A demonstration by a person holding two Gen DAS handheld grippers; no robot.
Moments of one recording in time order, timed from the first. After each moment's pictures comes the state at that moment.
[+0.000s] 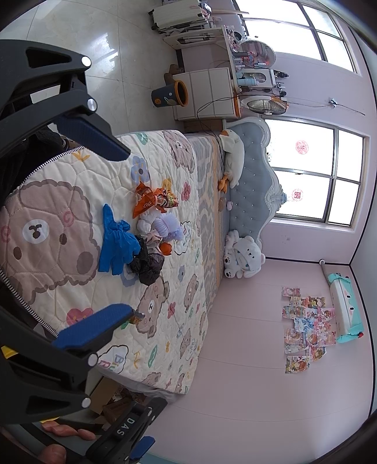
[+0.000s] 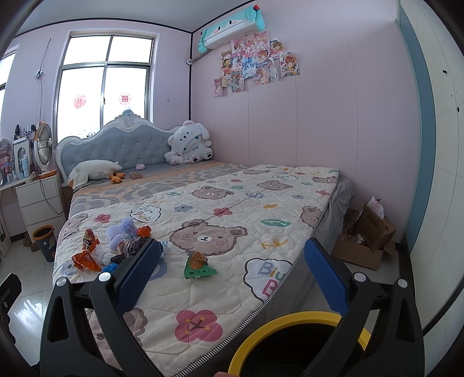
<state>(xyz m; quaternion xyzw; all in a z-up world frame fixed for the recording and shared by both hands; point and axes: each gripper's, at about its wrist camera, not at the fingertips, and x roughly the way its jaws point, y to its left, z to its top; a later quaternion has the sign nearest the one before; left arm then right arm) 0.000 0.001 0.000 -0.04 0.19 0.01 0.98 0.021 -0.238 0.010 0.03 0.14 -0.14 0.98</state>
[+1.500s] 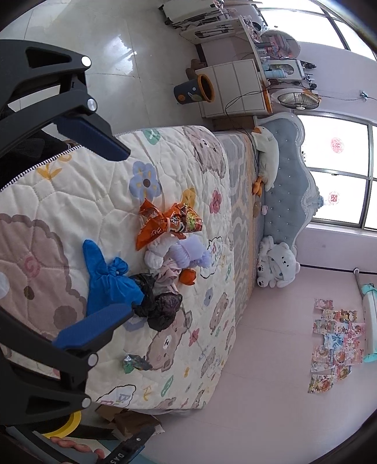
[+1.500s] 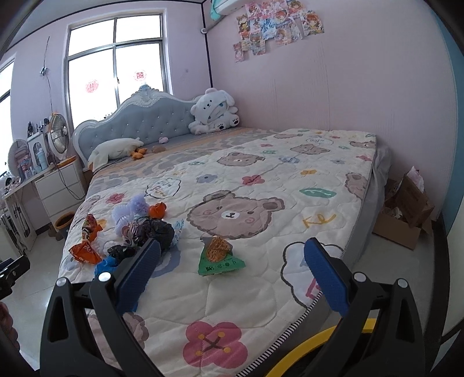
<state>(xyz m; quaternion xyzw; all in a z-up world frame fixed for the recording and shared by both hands) 0.137 0.071 -0.046 -0.05 0.28 0.00 0.96 0.142 -0.265 -0.051 0.07 0.22 -0.05 0.97</state>
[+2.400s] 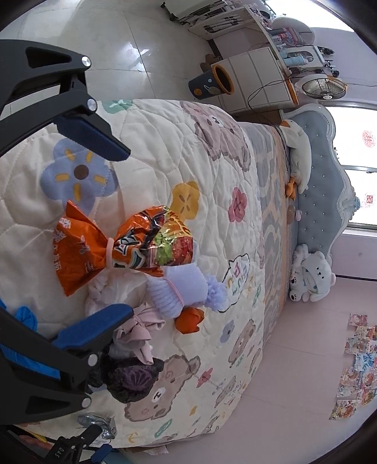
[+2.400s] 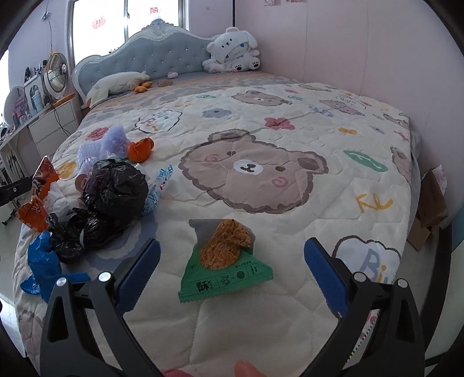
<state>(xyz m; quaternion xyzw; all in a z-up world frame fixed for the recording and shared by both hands) 0.318 0.090 -0.098 -0.04 0.37 0.01 0.93 0.297 -0.250 -0.138 0.01 0.37 -0.02 0.93</state>
